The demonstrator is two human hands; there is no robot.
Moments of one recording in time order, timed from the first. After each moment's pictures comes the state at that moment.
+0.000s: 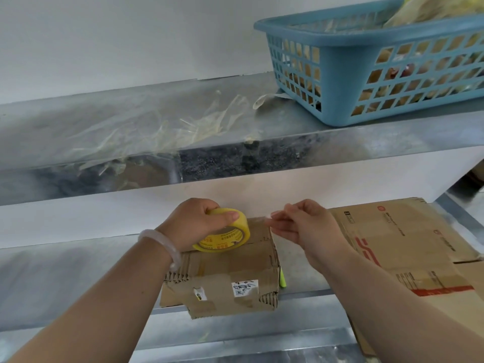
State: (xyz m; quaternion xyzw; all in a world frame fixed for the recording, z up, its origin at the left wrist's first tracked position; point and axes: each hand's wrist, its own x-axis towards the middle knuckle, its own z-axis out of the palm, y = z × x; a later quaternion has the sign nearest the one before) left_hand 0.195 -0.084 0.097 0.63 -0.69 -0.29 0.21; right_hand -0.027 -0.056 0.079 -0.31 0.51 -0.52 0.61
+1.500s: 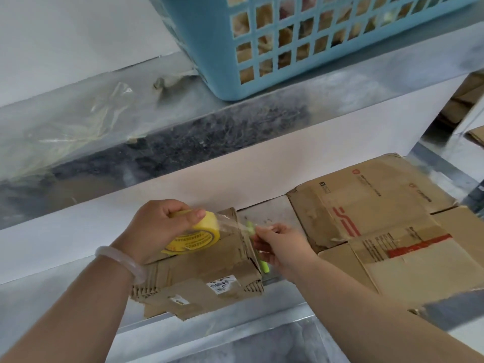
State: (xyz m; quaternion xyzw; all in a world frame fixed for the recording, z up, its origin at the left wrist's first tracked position) left_hand 0.171 -0.079 0.105 0.62 -0.69 -0.30 0.21; right_hand -0.038 -0.054 -0.020 -0.17 0.53 -0.46 0.70
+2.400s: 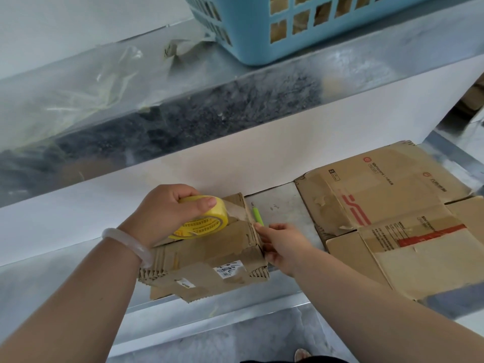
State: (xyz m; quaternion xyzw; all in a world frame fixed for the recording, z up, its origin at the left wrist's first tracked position) left_hand 0.167 -0.078 0.106 0.62 -0.69 -0.32 0.19; right_hand -0.022 -0.055 -0.042 -0.10 0.58 -0.39 0.70
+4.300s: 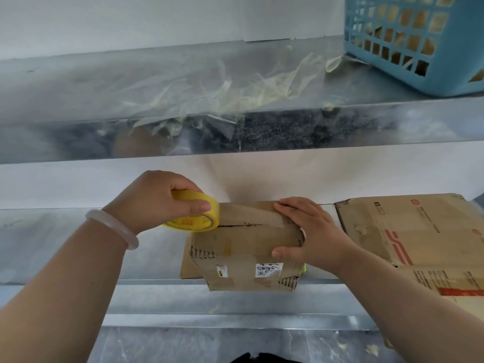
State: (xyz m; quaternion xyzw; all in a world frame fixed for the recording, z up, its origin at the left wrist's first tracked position) left_hand 0.292 -0.058 0.125 0.63 -0.73 -0.19 0.18; right_hand -0.020 -0.066 0.014 -0.82 0.49 -0.19 0.22
